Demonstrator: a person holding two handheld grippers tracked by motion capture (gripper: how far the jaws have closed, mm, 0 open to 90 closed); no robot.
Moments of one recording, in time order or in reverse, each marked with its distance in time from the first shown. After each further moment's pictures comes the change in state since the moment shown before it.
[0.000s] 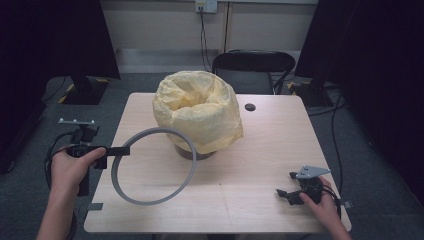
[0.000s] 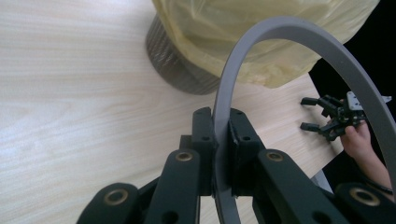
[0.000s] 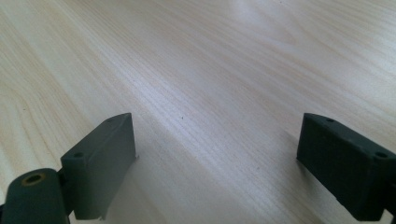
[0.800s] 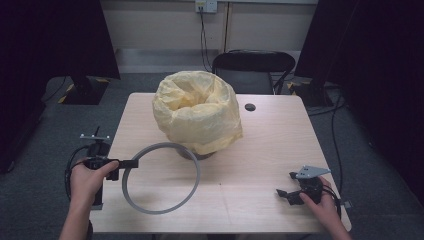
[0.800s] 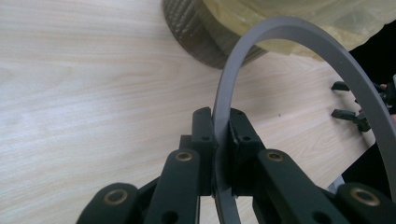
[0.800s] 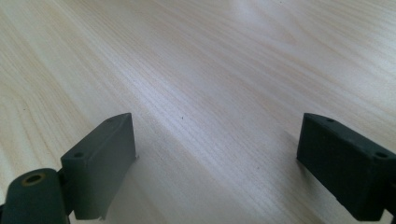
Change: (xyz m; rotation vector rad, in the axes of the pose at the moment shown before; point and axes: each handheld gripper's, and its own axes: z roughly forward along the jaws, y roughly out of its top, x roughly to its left) left arm 0.023 -0.030 0.044 0.053 0.041 -0.013; right arm 0.000 0.000 0.000 0.000 0.000 0.000
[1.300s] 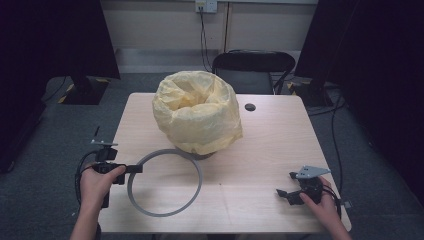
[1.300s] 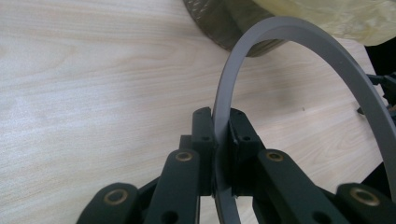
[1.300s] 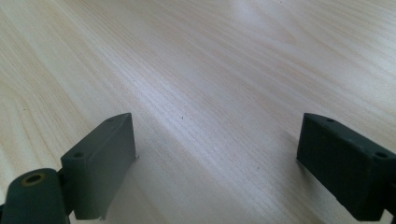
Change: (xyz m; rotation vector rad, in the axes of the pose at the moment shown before) left arm 0.013 -0.011 0.026 0.029 0.045 -0.019; right arm 0.000 0.000 0.000 0.000 0.000 0.000
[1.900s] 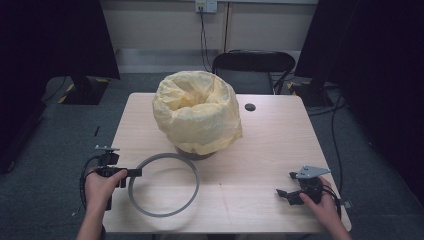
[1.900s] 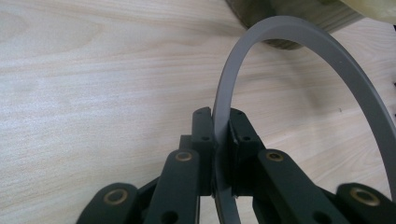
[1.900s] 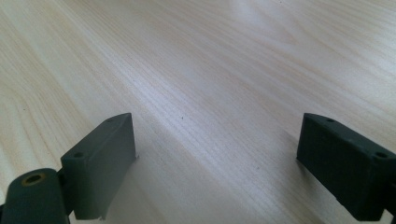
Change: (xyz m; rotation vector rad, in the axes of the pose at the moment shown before) left arm 0.019 -0.011 0.019 0.008 0.051 -0.030; right arm 0.000 0.000 0.000 0.000 0.000 0.000
